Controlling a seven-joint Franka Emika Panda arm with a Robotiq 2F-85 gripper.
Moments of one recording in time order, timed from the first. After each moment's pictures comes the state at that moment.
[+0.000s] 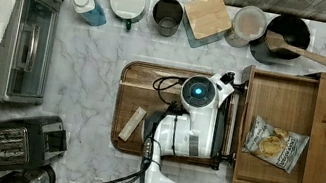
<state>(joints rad) -0.10 0.24 -0.03 -2.28 -0.29 0.83 -0.80</state>
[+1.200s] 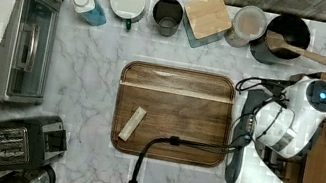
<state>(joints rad) -0.42 0.48 -0.07 -1.90 -0.06 0.71 -1.31</state>
